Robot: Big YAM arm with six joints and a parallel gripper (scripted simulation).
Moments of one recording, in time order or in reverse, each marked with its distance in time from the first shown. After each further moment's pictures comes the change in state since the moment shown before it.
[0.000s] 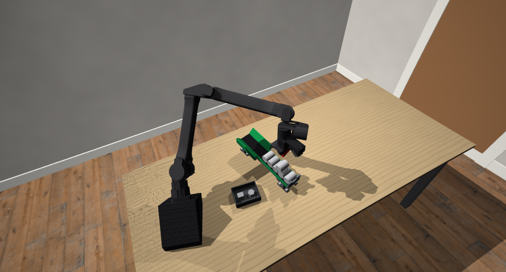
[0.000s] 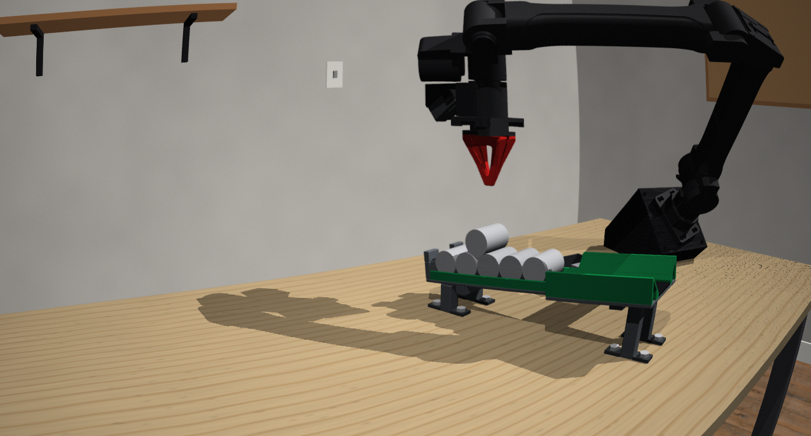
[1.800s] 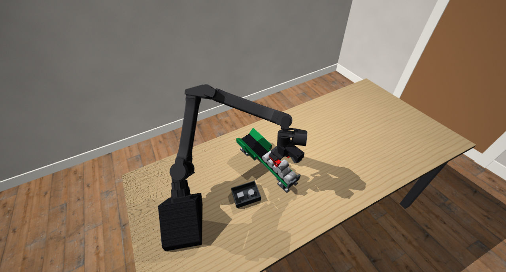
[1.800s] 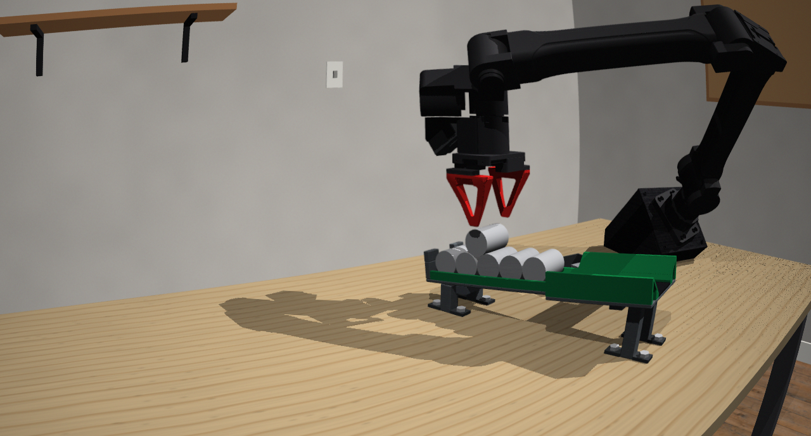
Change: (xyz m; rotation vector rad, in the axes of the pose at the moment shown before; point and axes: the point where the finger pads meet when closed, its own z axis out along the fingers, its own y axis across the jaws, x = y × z) arm 0.005 0.002 0.052 0.010 0.007 -0.021
